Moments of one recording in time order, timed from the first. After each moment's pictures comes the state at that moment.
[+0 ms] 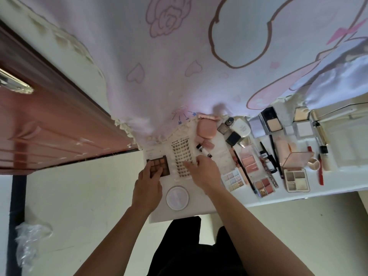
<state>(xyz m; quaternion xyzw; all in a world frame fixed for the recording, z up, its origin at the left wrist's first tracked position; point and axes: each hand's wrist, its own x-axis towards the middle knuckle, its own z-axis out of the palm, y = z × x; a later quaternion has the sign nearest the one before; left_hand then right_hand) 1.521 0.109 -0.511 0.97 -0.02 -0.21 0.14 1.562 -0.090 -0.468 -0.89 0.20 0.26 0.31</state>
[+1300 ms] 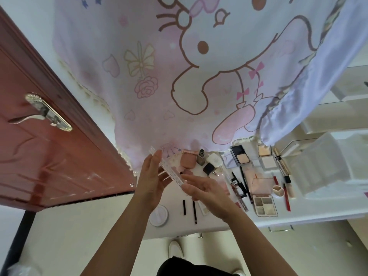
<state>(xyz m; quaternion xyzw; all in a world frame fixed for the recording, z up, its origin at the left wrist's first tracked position) 1.518 -0.021 -0.291 0.54 0.18 -0.11 0.82 1.482 -0.202 -0.310 -0.74 -0.03 0.22 0.63</state>
